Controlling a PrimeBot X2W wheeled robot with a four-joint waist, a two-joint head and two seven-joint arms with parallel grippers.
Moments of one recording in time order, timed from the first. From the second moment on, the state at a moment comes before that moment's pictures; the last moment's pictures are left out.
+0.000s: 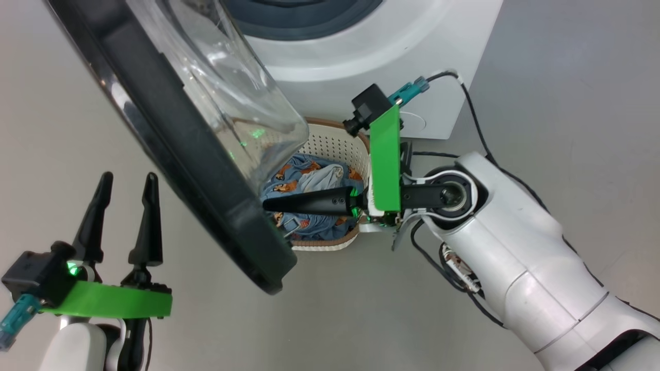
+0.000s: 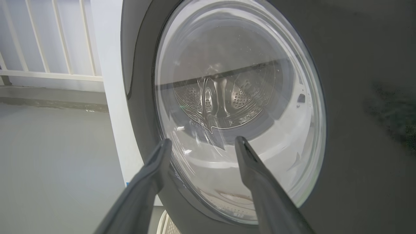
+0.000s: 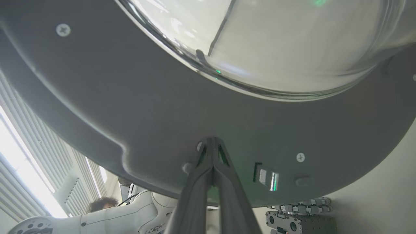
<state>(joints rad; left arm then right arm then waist) -0.27 0.17 -0.12 0.11 -0.43 -0.13 -0.25 -0.96 -0.09 0.69 0.56 1.75 0.13 0.91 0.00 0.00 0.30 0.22</state>
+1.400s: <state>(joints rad) -0.08 0.18 -0.03 0.15 -0.35 -0.13 -0.25 -0.65 -0.39 0.86 0.20 2.11 0.13 0.43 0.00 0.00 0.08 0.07</state>
